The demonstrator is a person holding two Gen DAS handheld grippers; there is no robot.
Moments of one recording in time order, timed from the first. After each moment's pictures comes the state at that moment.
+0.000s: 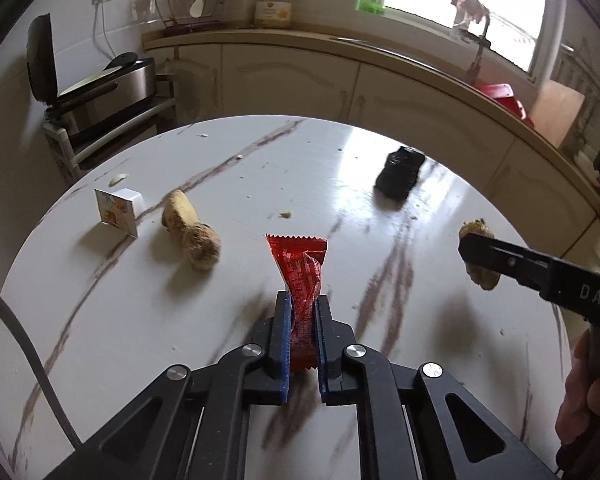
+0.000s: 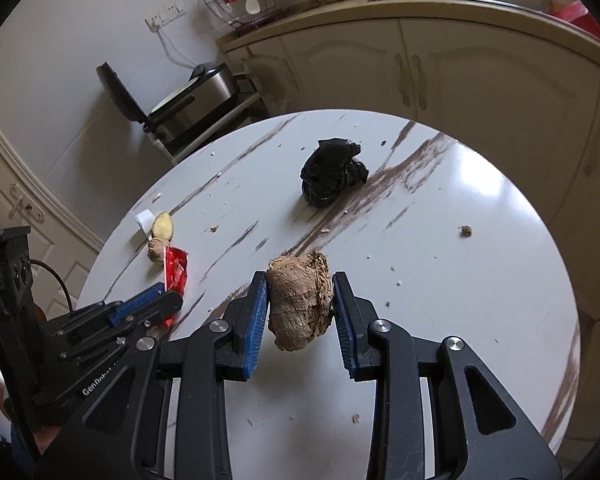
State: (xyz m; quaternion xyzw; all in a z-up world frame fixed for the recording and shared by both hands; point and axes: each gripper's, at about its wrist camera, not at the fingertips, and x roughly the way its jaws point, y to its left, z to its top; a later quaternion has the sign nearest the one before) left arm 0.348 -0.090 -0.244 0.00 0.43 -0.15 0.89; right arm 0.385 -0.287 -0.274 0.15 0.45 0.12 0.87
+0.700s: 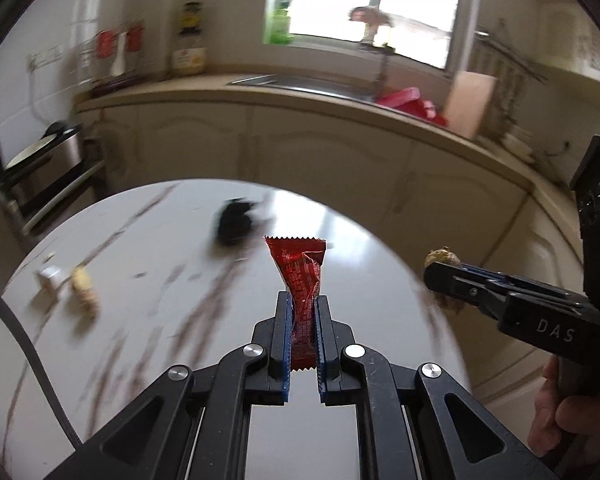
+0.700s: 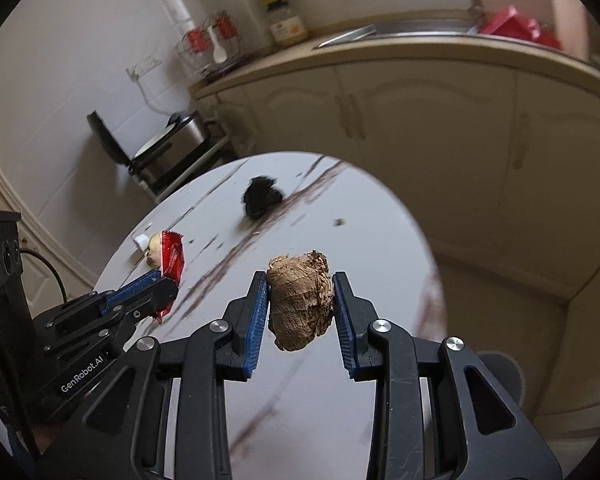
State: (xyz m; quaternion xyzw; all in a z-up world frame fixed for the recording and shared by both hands) left arm 0.257 -0.180 -0.179 0.03 0.36 -0.26 0.90; right arm 0.291 -0.366 -0.225 0.18 0.39 0.05 0.90
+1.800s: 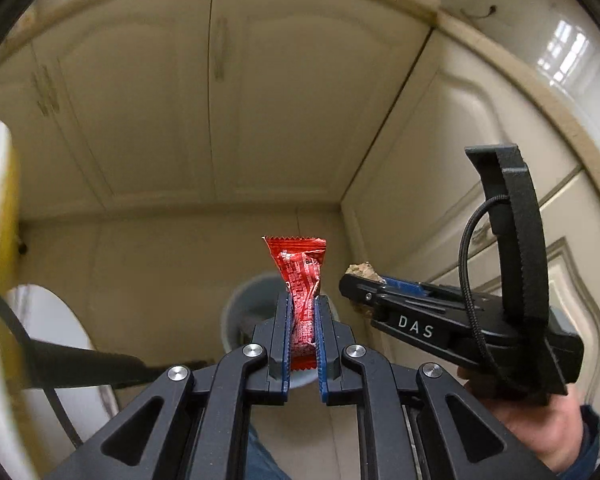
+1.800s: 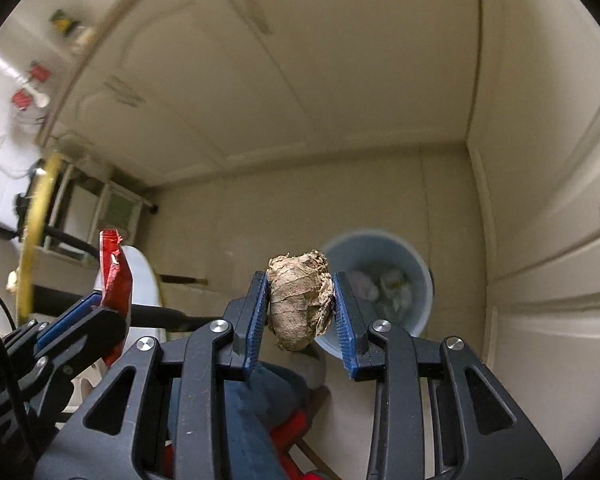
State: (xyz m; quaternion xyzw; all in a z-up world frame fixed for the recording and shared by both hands) left arm 0.247 -0.447 -0.312 0.13 0.51 -0.40 0.75; right arm 0.177 -0.601 -0.414 0.34 0.50 -0.14 0.78
